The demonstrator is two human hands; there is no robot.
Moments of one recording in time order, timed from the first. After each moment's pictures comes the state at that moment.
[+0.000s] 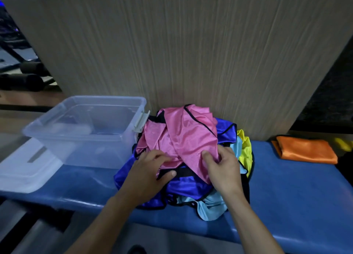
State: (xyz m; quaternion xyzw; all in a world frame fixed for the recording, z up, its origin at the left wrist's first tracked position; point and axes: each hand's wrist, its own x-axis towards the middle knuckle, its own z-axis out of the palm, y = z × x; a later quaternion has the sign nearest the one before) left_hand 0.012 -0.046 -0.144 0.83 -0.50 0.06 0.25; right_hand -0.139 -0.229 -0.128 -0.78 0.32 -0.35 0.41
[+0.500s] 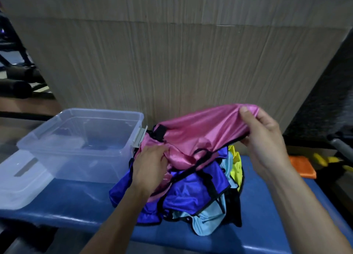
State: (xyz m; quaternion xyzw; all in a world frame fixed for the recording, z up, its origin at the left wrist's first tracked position) left_hand 0.012 -0.091 -0.087 0.86 -0.38 0.14 0.30; right_hand -0.164 -0.255 0.031 -0.60 0.17 -0.45 0.64
